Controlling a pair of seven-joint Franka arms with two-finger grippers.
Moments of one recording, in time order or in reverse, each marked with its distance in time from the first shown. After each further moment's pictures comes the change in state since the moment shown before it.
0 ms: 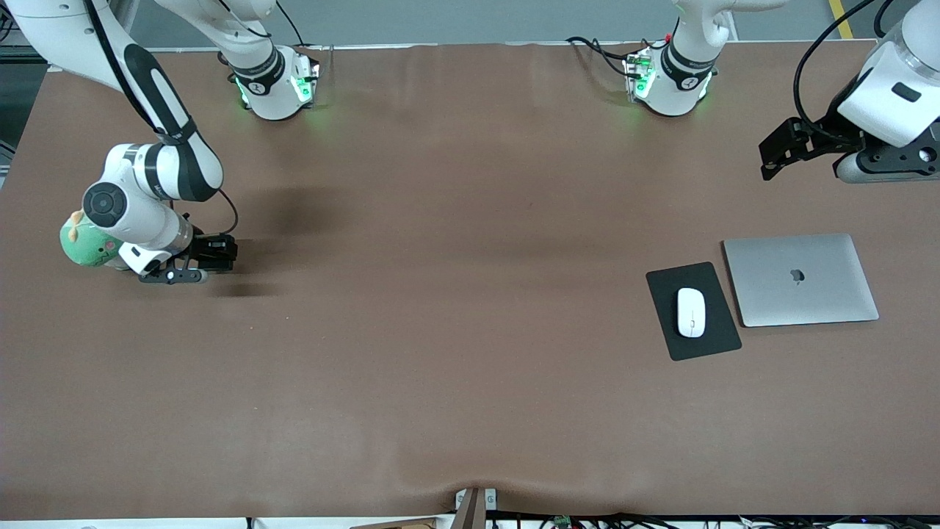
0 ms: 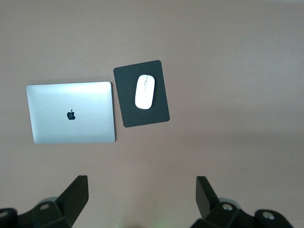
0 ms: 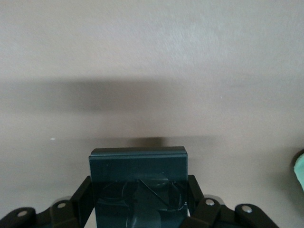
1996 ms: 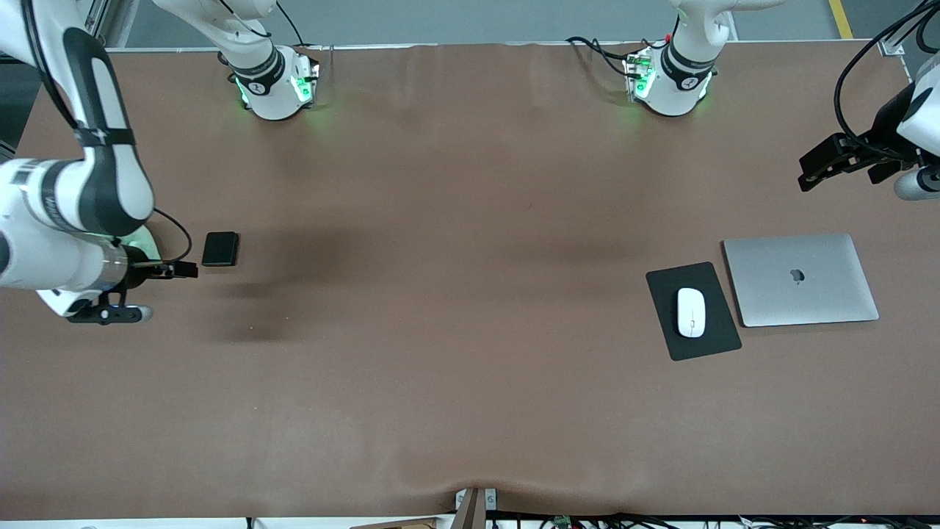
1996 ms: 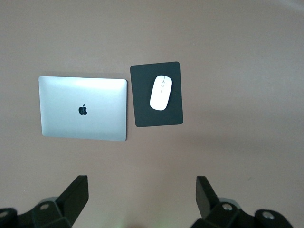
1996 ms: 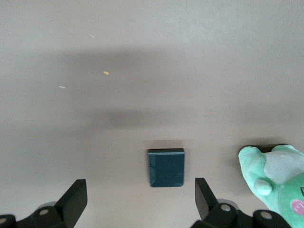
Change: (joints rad) left arm 0.069 0.013 0.021 0.001 -0.004 0.002 0.013; right arm 0.059 0.053 -0.006 0.664 0.136 -0.736 -0.035
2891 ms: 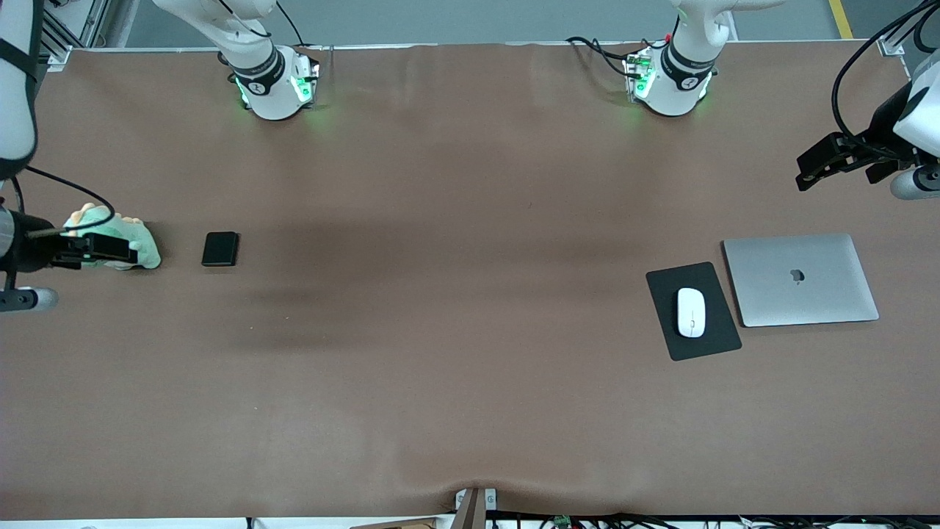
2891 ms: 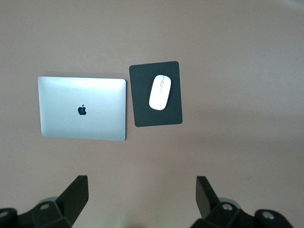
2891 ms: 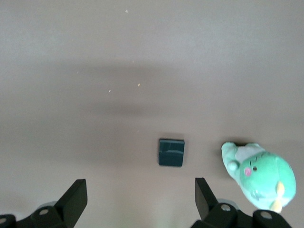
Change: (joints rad) left arm -0.001 0.001 -0.003 -0.001 0.000 -0.001 0.000; right arm 0.008 -0.010 0.008 0.396 0.031 -0.363 -0.066
